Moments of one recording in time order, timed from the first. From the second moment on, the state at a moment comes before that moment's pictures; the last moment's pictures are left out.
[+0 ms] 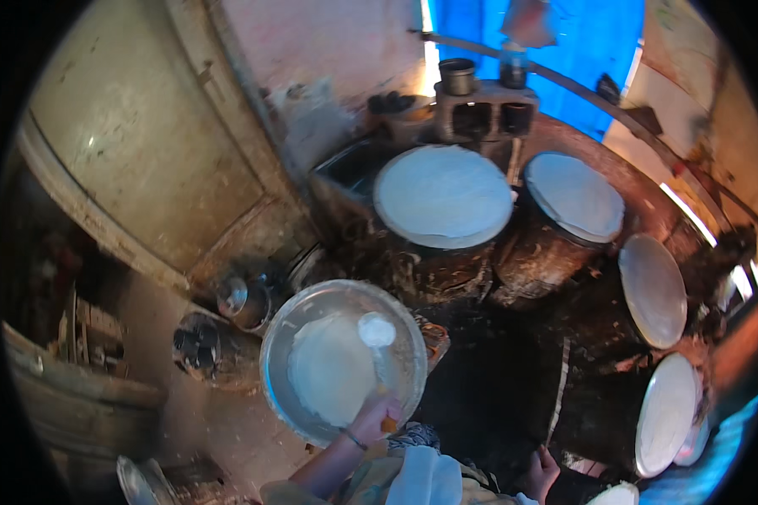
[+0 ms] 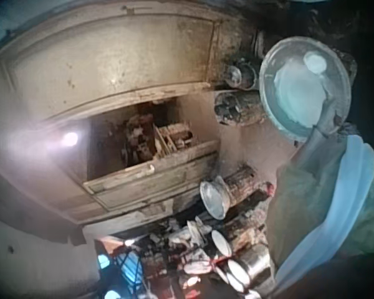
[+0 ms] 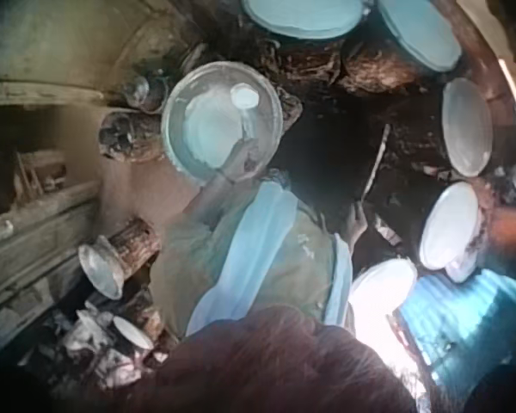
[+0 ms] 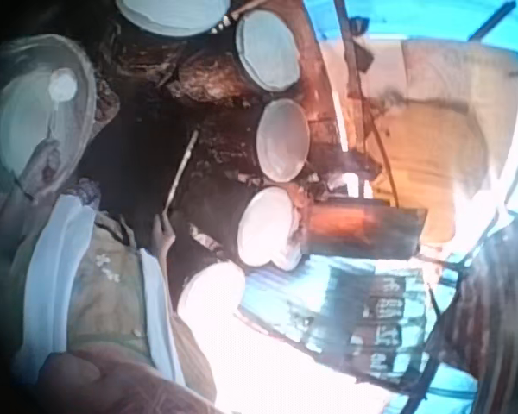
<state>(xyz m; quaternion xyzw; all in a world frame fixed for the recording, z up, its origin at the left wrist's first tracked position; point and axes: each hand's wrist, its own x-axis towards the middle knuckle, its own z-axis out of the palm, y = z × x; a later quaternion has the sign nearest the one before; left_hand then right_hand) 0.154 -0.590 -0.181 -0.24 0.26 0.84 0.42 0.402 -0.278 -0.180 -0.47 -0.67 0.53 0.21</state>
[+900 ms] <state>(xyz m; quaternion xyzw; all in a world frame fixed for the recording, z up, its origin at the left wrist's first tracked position) 0.214 -0.596 -0.289 -0.27 -0.15 0.80 0.52 0.093 -0.421 -0.115 0.13 -0.89 0.00 -0.44</state>
